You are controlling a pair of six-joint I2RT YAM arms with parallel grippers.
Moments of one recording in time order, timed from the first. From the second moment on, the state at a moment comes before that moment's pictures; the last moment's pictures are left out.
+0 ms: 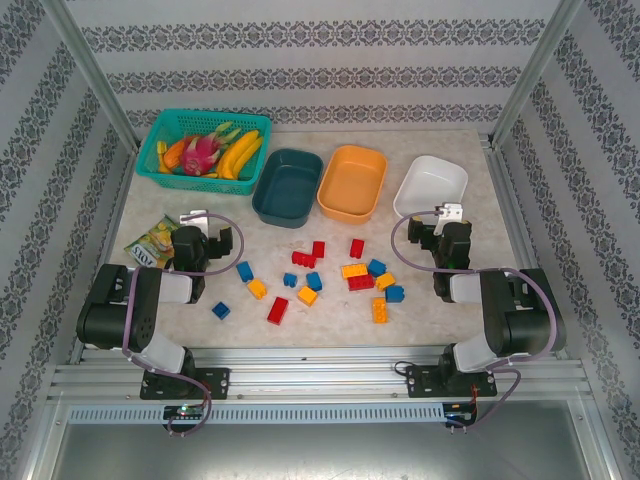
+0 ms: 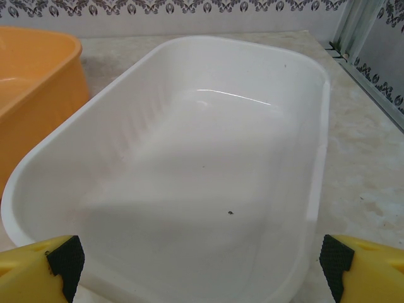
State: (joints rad) left arm -0.03 1.55 0.38 0.72 -0.16 -0.04; right arm 0.02 1.50 0.36 0.78 0.09 0.05
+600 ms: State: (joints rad) left arm -0.09 1.30 0.49 0.47 -0.29 -0.03; right arm 0.15 1.20 0.37 0.61 0.32 0.03
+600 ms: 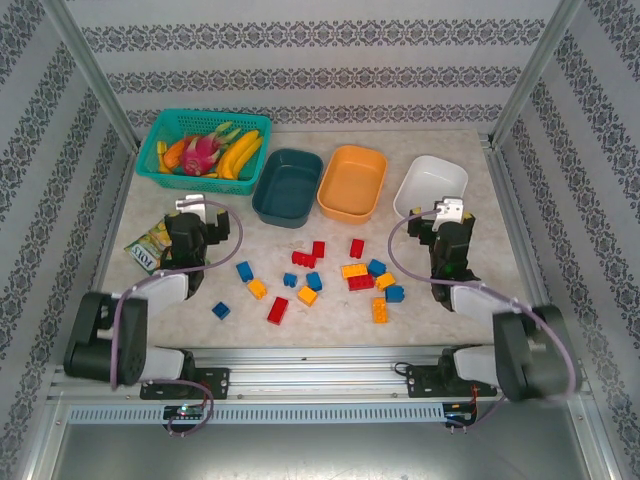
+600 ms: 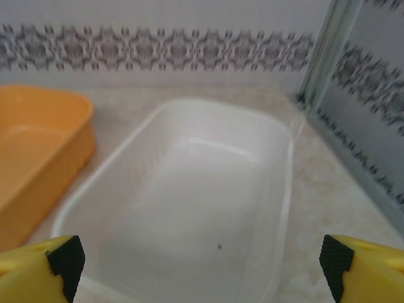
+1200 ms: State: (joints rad) left arm -0.26 0.92 1.02 -0.39 -0.42 -0.51; right arm 0.25 0.86 1.07 -0.58 0.19 0.55
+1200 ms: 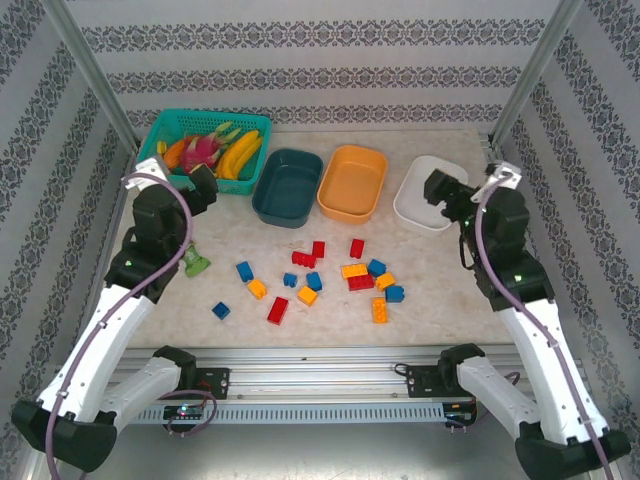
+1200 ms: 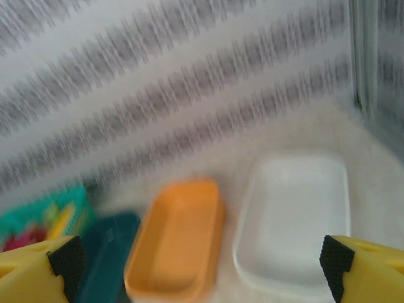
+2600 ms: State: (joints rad) left arm -0.61 0.76 0.81 -0.74 0.17 -0.67; right arm 0.43 1.45 0.83 -0.92 -0.07 0.54
